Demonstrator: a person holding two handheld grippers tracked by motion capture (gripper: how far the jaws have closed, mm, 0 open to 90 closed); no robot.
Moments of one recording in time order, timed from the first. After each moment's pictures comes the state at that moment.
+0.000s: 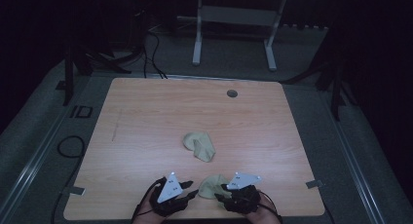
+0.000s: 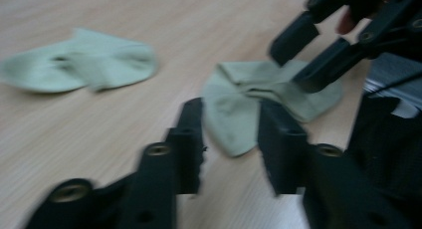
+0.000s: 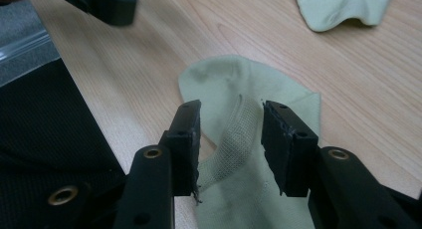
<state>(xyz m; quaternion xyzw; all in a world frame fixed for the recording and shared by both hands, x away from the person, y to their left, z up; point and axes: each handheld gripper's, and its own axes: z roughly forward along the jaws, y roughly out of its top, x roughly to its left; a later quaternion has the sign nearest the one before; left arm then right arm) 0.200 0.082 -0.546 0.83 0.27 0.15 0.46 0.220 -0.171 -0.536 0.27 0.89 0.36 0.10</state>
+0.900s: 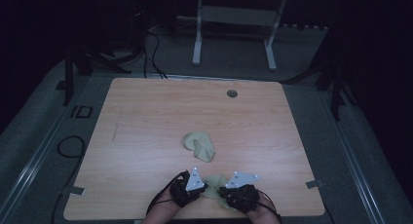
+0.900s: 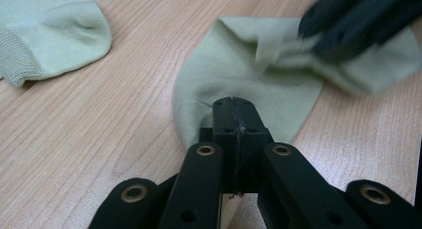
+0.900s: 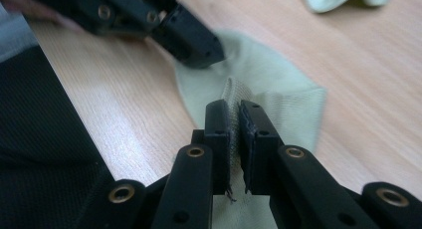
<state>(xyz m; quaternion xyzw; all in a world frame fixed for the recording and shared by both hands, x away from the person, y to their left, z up) 0.236 0.042 -0.573 0.88 0.25 0.13 0.38 0.225 -0.170 -0.543 0.28 0.89 0.34 0.10</state>
